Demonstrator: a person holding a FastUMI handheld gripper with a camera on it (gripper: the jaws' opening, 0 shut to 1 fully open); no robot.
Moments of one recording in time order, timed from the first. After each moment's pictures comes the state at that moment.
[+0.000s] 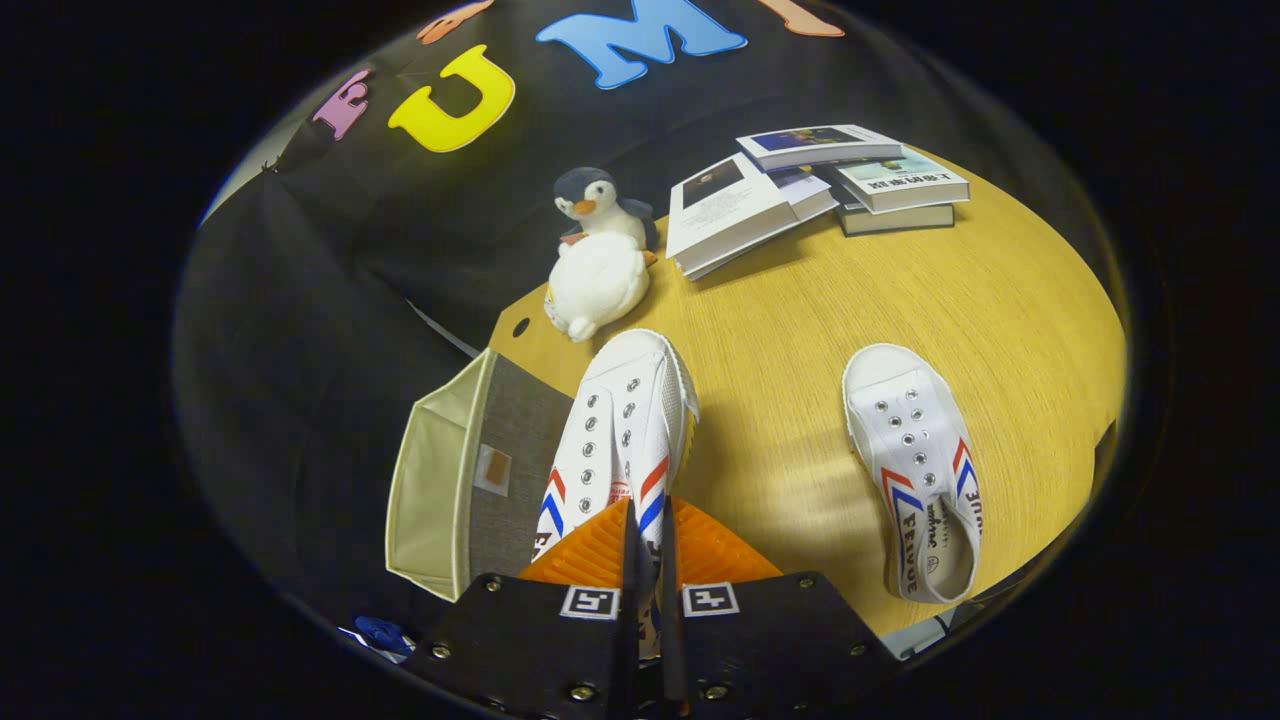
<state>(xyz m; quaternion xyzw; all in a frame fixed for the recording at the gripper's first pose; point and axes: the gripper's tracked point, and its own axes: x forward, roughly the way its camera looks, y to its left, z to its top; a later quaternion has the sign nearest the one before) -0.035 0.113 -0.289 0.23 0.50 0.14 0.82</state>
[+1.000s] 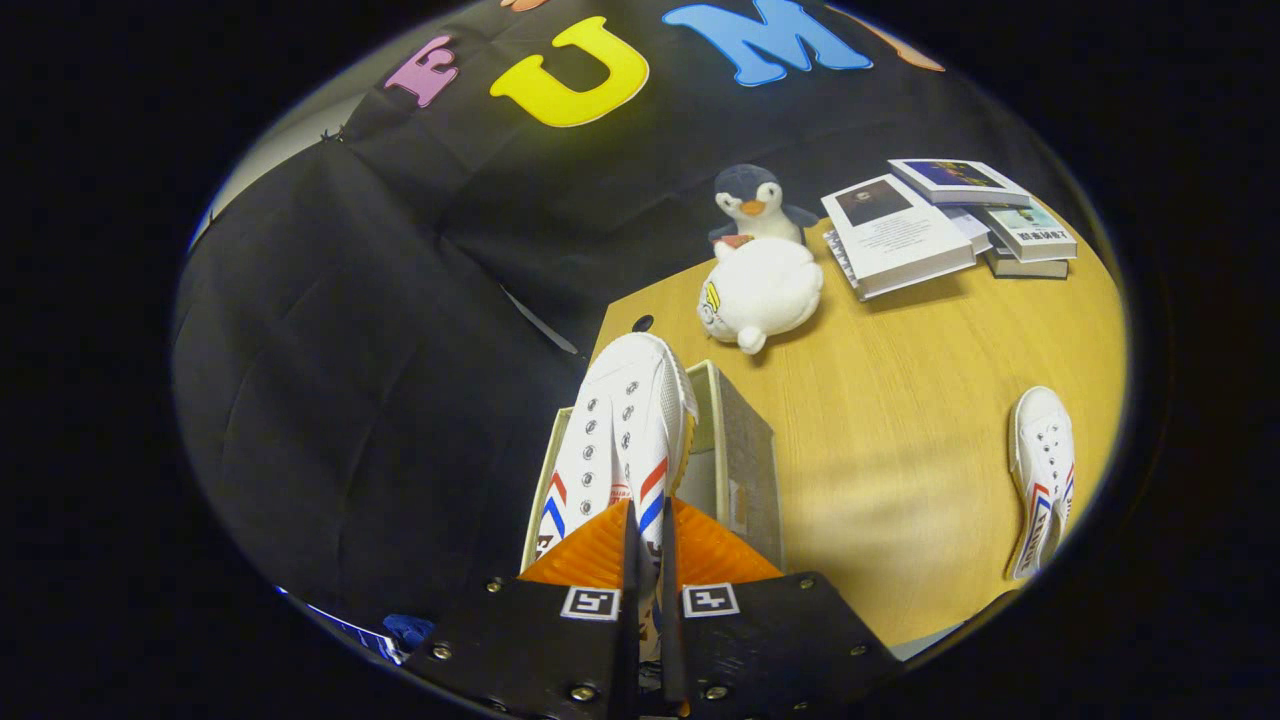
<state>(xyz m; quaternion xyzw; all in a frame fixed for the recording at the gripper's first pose) -0.020 0.276 -0.227 0.22 0.48 0.23 0.81</state>
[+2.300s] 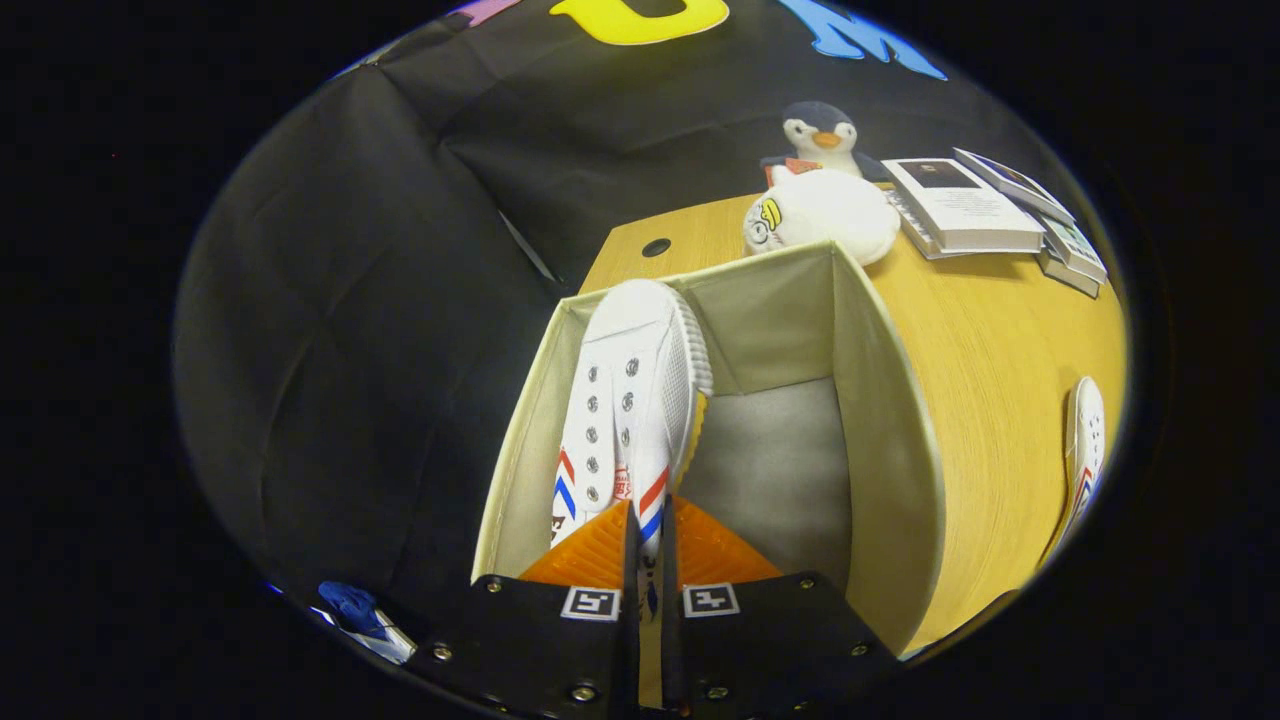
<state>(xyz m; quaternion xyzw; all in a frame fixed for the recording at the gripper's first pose) -0.054 0.364 -0.317 0.11 0.54 0.24 0.80</state>
